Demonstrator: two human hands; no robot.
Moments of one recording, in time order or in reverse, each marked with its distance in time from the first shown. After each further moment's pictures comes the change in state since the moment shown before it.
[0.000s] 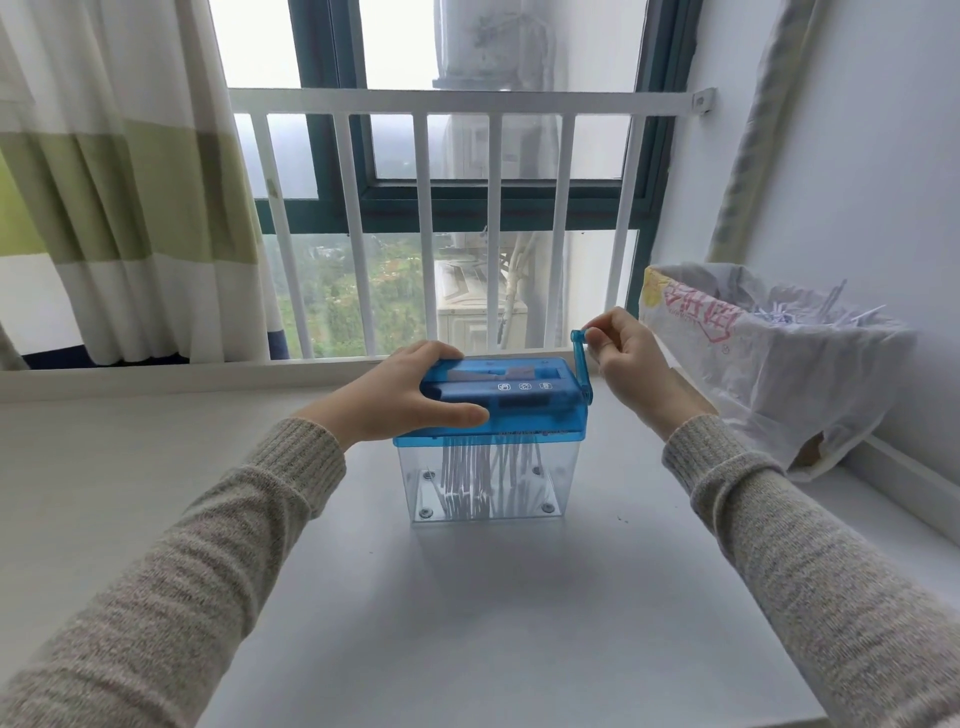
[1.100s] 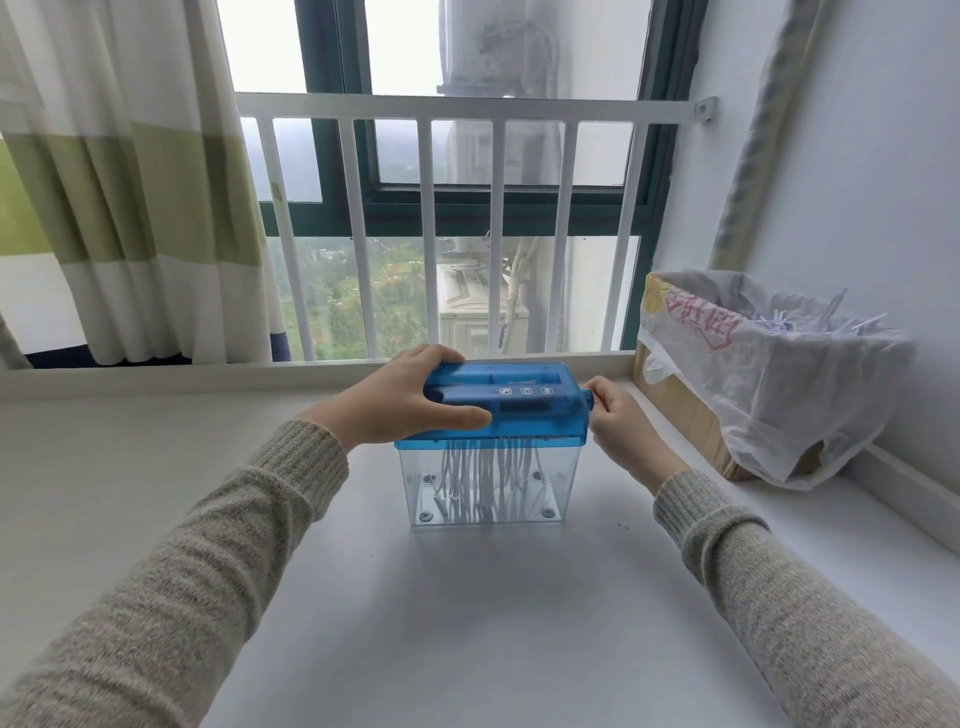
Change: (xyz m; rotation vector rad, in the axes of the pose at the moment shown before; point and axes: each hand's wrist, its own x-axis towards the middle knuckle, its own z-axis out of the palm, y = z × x) left_hand 0.001 0.000 0.001 -0.008 0.020 0.013; right_hand -0.029 0.043 0.019 -0.093 -0.146 0.200
